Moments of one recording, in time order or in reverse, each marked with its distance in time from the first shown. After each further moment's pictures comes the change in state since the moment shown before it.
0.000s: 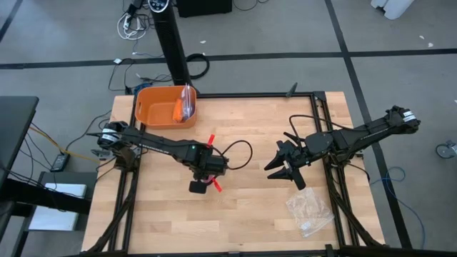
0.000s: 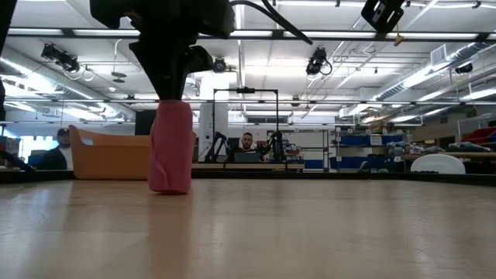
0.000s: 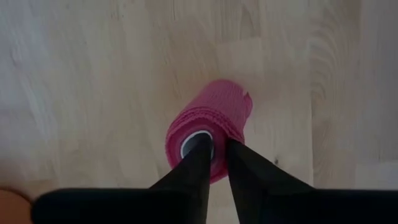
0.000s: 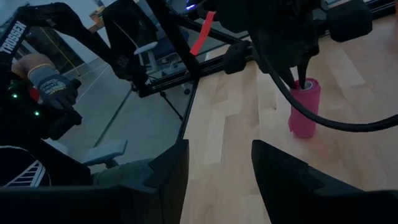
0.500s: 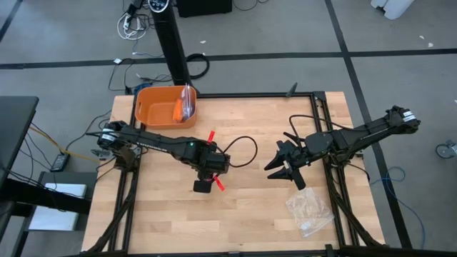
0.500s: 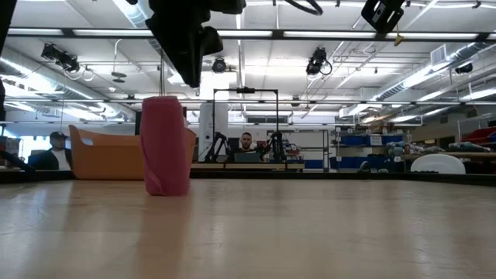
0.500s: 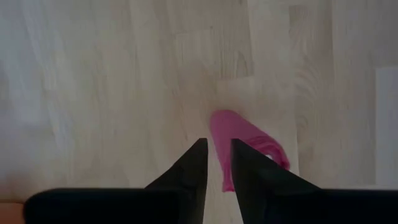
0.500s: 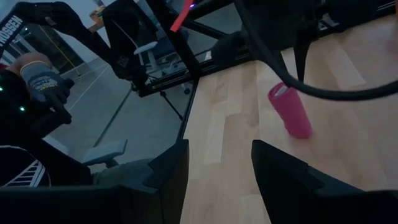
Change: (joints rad) left arm 0.000 -0.002 0.100 -0.002 -0.011 -0.021; right arm 0.000 0.000 0.000 -0.001 -0.001 0.000
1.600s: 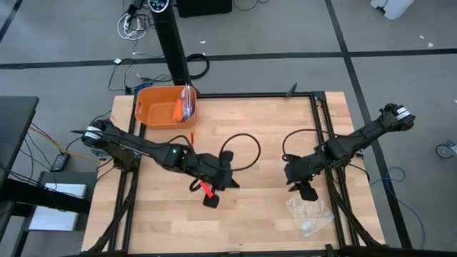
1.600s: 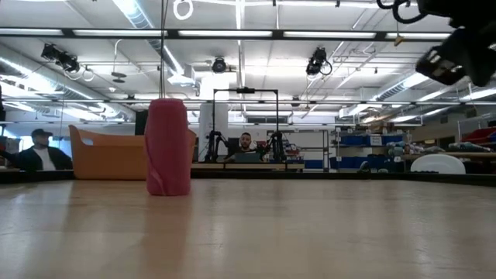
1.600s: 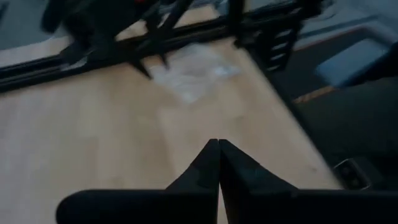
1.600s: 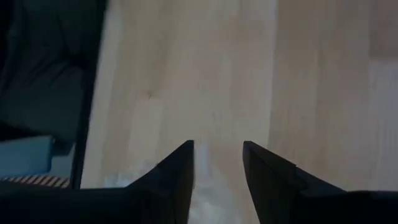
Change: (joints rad) left arm -0.095 -0.166 -0.203 0.834 0.091 0.103; right arm 0.138 0.081 -0.001 -0.609 -0.063 -0.039
